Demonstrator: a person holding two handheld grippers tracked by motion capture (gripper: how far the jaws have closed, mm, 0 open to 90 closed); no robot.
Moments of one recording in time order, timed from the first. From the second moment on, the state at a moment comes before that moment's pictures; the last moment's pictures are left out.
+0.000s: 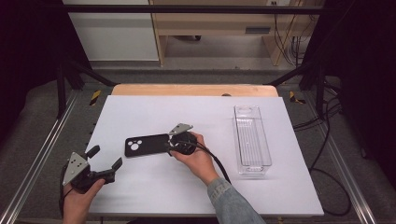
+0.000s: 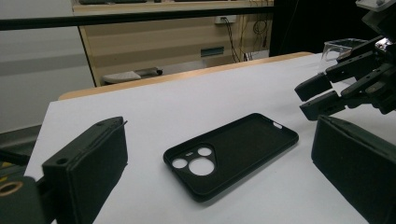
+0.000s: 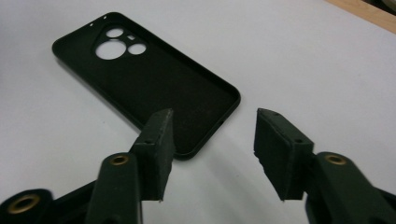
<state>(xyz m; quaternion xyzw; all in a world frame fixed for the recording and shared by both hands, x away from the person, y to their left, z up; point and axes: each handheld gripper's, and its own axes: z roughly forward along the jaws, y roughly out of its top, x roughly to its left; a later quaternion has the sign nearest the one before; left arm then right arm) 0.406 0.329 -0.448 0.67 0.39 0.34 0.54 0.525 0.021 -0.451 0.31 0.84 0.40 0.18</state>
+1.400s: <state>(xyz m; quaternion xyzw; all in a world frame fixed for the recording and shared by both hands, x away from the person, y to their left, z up) 0.406 0.328 -0.449 0.67 0.38 0.34 0.54 0.529 0.036 -0.474 0.29 0.85 0.41 0.16</state>
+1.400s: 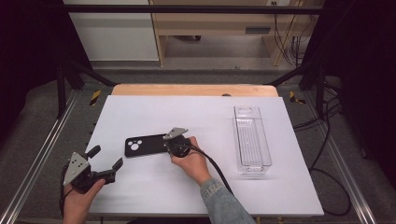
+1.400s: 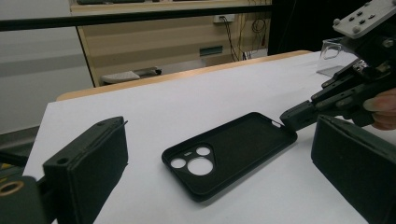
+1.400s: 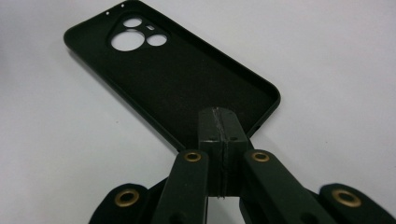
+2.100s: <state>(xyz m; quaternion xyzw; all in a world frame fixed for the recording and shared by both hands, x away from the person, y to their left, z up) 0.406 0.328 -0.449 0.67 0.38 0.34 0.54 0.525 0.035 -0.466 0.28 0.90 0.32 0.14</state>
